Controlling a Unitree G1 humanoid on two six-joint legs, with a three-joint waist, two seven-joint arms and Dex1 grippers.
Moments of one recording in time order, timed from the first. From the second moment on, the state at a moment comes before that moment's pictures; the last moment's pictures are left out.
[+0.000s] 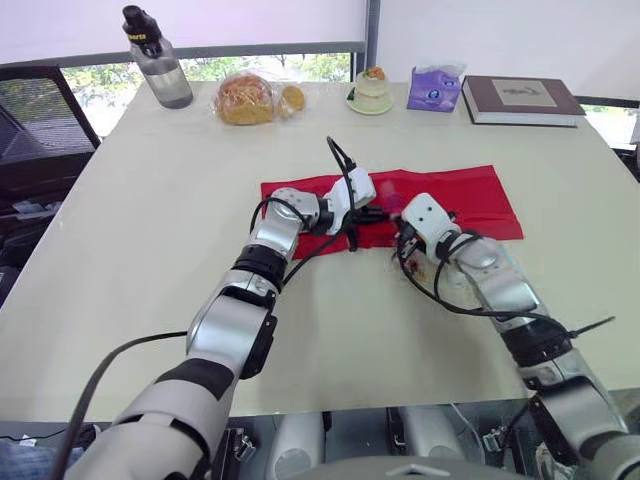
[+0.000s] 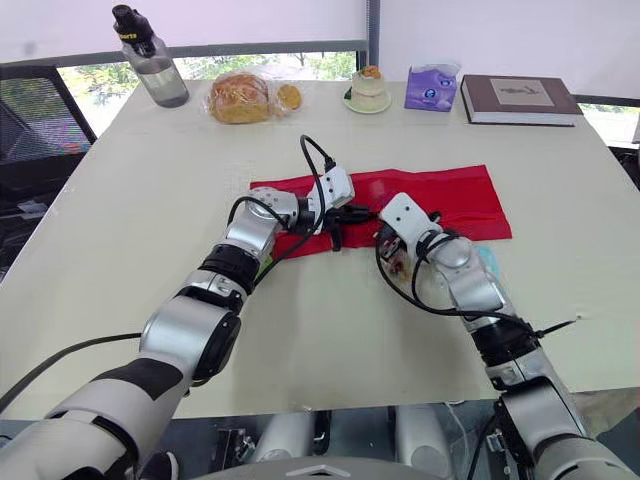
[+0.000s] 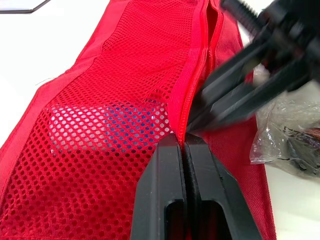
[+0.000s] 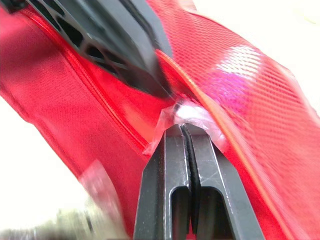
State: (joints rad) left arm -1.02 0.23 -0.16 0.94 0.07 -0.09 -1.06; right arm -0.53 -0.35 0.27 0.06 -0.07 0.39 0.48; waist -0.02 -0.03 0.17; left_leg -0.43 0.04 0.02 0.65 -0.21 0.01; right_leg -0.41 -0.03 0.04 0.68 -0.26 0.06
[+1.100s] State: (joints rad) left arm -1.07 0.24 -0.13 1.12 0.06 -0.13 -1.00; right arm 0.60 -0.65 -1.14 -0.81 0.90 0.68 0.93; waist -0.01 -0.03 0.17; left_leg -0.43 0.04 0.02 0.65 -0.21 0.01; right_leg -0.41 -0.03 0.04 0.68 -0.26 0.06
